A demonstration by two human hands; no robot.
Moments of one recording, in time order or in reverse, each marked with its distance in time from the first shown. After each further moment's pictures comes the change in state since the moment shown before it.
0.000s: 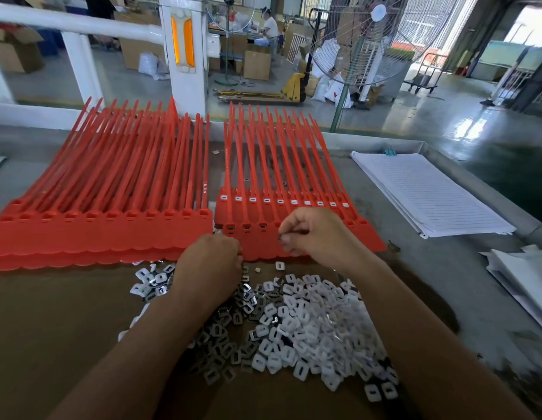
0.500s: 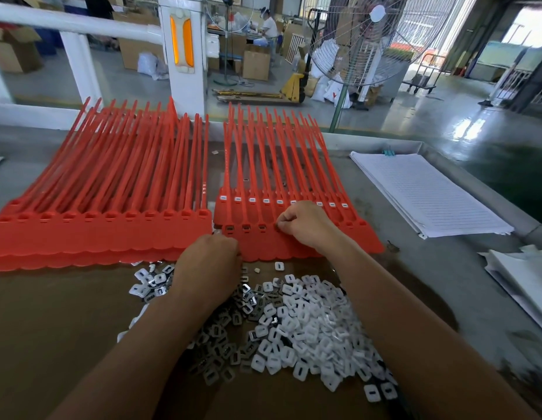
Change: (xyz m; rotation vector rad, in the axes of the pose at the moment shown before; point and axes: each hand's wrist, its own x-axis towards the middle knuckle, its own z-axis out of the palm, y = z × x) left_hand 0.000 -0.003 0.001 0.017 0.047 0.025; right_hand 0.054 0.019 0.007 -0.316 0.042 0.146
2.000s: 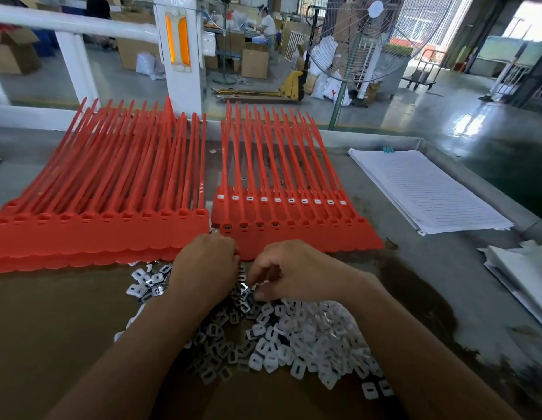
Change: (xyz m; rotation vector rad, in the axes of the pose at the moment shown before) left_hand 0.000 0.001 0.000 -0.031 -0.029 -0.032; right_hand -0.078 -0.028 -0.001 -0.025 -0.376 -0.415
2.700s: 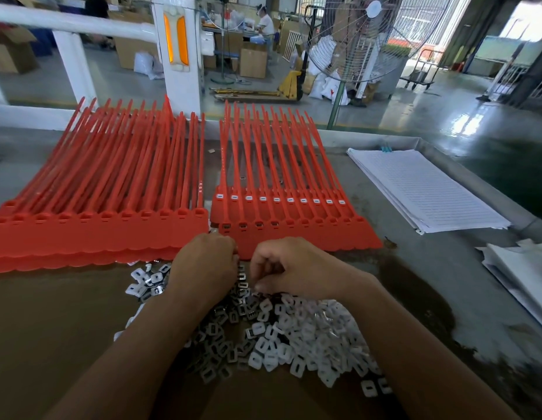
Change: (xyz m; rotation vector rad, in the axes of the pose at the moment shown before) left_hand 0.002 0.000 0.001 0.017 -0.008 0.006; right_hand -0.003 0.003 0.001 0.149 0.037 0.034
